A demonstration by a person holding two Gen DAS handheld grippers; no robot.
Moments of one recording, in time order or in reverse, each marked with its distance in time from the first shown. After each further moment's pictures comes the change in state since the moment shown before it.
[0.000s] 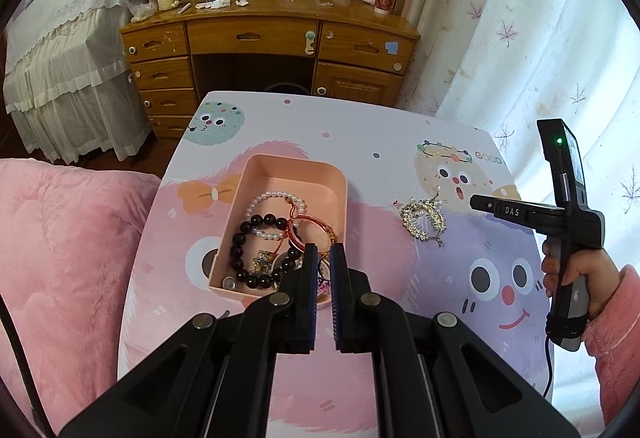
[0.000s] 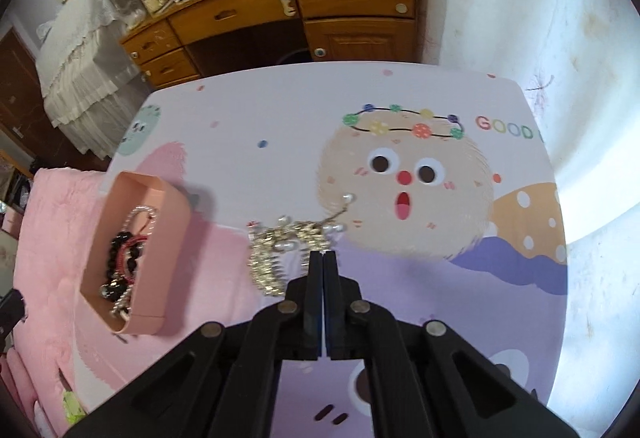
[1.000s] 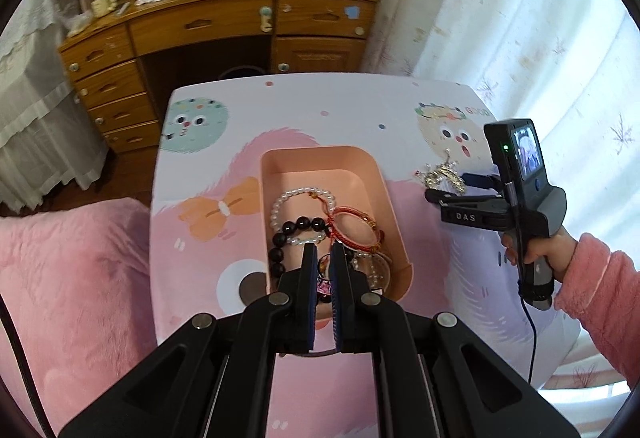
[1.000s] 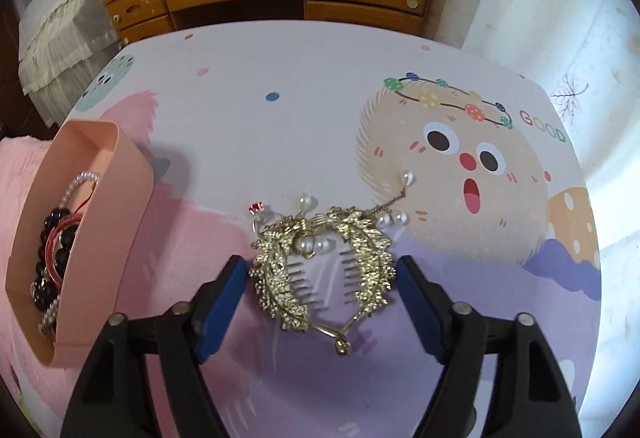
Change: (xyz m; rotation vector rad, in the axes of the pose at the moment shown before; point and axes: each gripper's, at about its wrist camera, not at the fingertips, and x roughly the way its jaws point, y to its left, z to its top) left arm 0.050 0.064 0.029 0.210 0.121 -0.149; right arm 0.082 0.051 -0.019 -0.078 -0.021 -0.201
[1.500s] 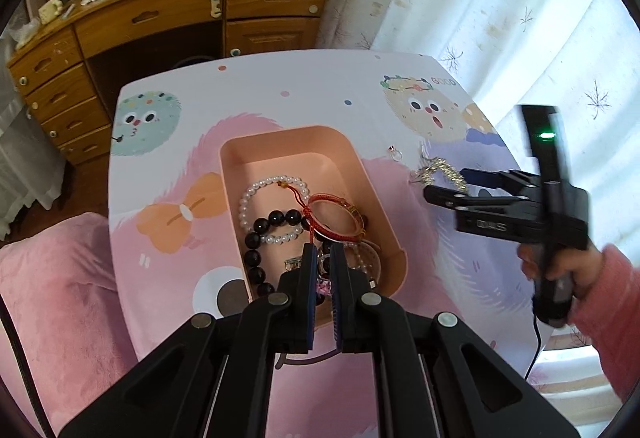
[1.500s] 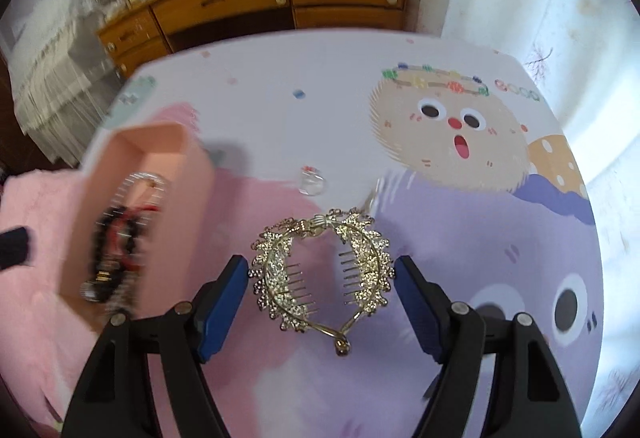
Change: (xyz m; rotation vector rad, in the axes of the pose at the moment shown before) left arm 0.030 0.010 0.003 0.102 0.070 -0.146; right arm -0.061 0.026 -0.030 0.139 -0.026 0.038
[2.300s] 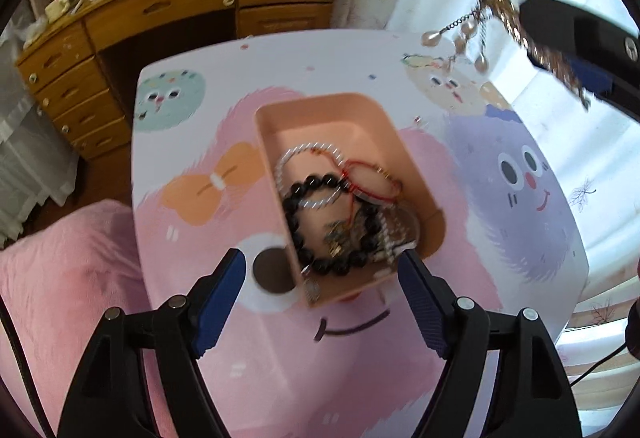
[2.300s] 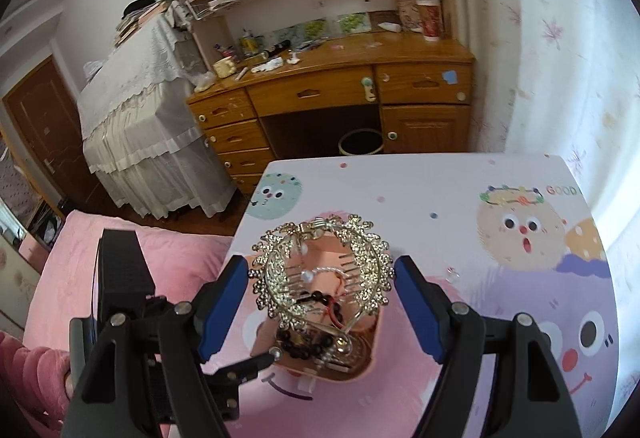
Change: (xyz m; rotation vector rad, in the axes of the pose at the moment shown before) left arm -0.001 0.024 -0.028 0.011 0.043 0.063; right arm -0.122 0.113 0.035 -0.044 -0.263 0.217
